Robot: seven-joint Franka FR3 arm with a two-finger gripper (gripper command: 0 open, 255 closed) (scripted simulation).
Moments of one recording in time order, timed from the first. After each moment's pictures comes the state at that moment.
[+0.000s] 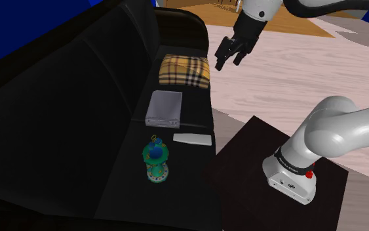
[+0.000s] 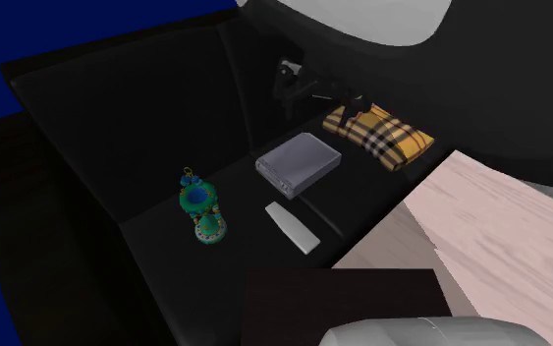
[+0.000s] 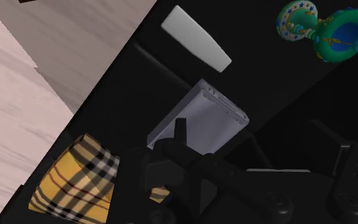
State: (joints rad) arm 0.03 -0.81 0.19 -2.47 0.16 1.87 0.30
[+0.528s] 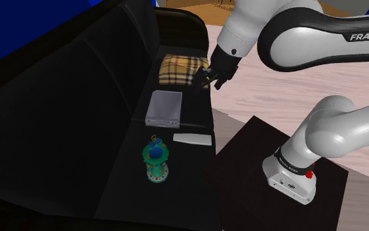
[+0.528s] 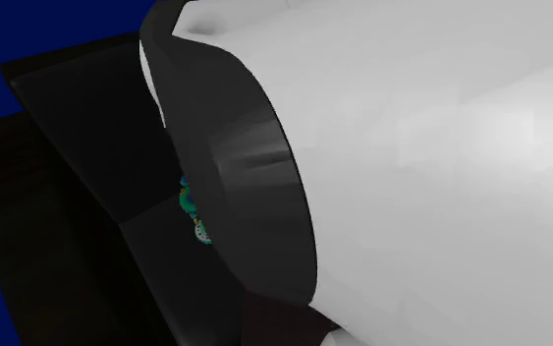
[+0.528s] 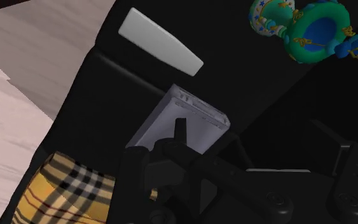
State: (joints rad) arm 0.06 -0.75 0.40 -2.58 0.26 2.11 0.53
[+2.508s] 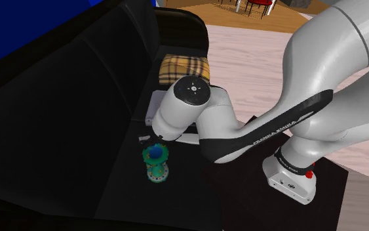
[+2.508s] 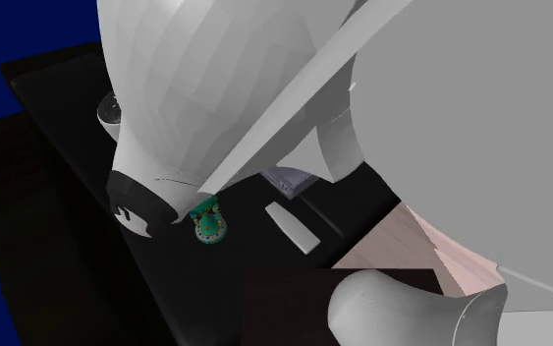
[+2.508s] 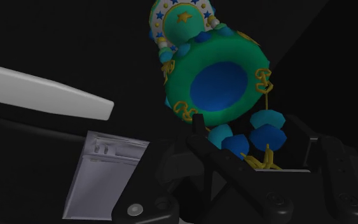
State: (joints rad) arm -0.82 -0.19 1.65 -2.43 -0.19 2.72 1.44
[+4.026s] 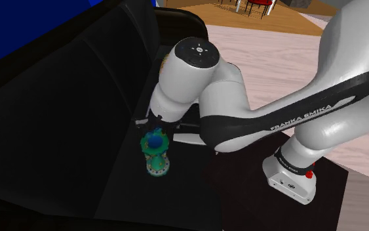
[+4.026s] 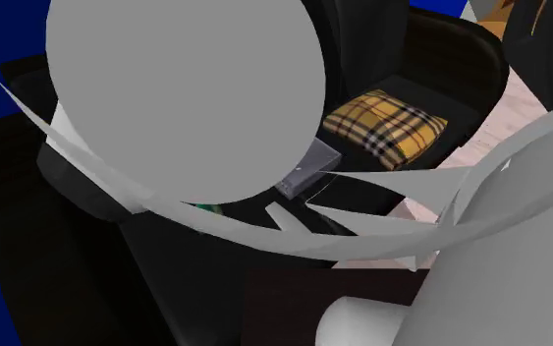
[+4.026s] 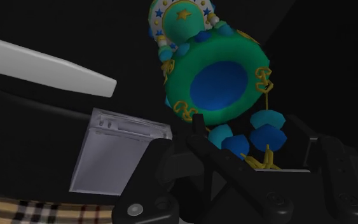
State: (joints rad) arm -0.33 -0.28 1.15 -2.36 -0.01 2.53 1.27
